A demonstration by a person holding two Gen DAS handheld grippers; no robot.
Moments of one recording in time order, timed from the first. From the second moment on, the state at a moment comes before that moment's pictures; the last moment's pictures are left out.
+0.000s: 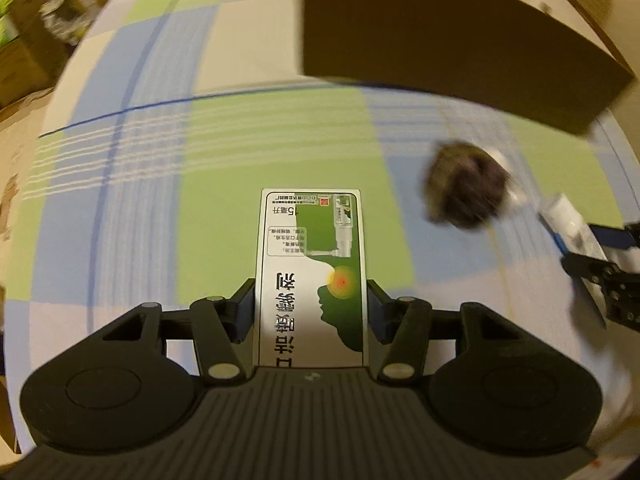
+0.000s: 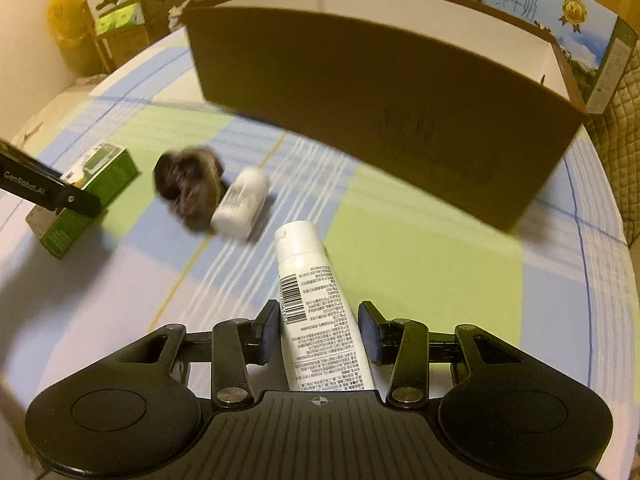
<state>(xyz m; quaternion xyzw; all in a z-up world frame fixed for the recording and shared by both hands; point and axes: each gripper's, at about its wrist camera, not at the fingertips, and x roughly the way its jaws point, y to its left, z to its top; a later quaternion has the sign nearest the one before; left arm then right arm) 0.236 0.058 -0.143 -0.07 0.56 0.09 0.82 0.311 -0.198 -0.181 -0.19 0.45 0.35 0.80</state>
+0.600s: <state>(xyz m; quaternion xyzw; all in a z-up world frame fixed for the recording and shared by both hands) 0.234 0.031 -0.146 -0.04 0.56 0.06 0.82 0.295 -0.197 -0.178 -0.19 0.46 0.33 0.80</state>
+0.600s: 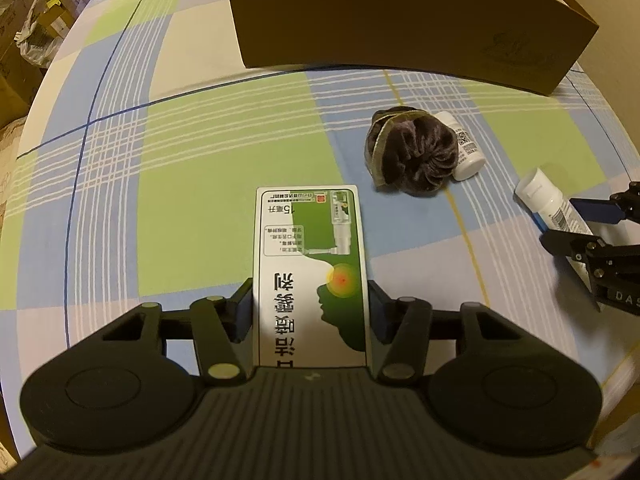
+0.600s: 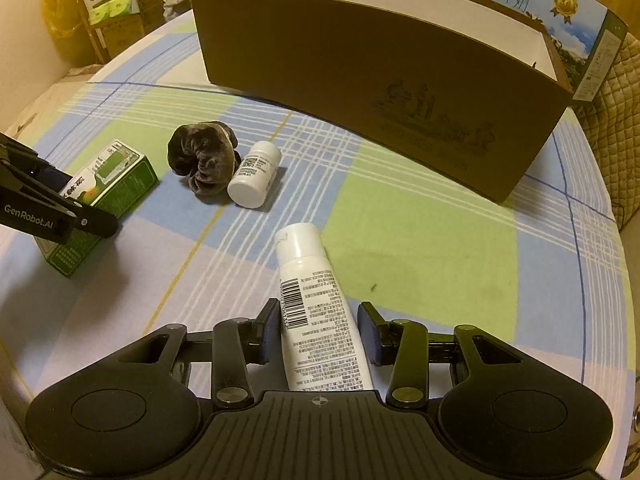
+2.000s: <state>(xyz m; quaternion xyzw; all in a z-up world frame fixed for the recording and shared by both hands) 0.243 0.028 -0.141 -0.03 0.57 0.06 0.82 0.320 -0.224 -0.141 -0.12 0.45 0.32 0.82</state>
